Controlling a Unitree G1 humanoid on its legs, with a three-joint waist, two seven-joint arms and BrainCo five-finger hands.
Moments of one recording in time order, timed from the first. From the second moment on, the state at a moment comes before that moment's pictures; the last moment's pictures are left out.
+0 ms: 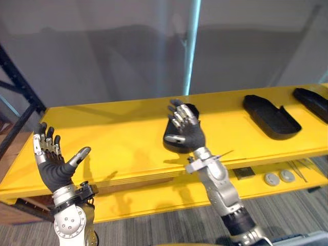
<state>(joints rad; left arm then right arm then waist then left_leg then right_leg) 0.34 -0.02 0.23 -0.49 -0.20 -0.24 0.28 -0.32 0.00 0.47 0.17 0.33 -0.17 0.04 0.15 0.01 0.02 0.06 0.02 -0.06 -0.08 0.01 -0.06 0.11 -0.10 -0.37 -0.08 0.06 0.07</state>
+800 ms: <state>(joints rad) 0.34 0.00 -0.22 -0.23 -0.39 -0.20 0.15 -0.61 0.15 0.48 0.77 0.02 0.00 -0.60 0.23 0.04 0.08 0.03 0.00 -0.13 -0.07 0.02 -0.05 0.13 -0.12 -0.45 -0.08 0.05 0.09</state>
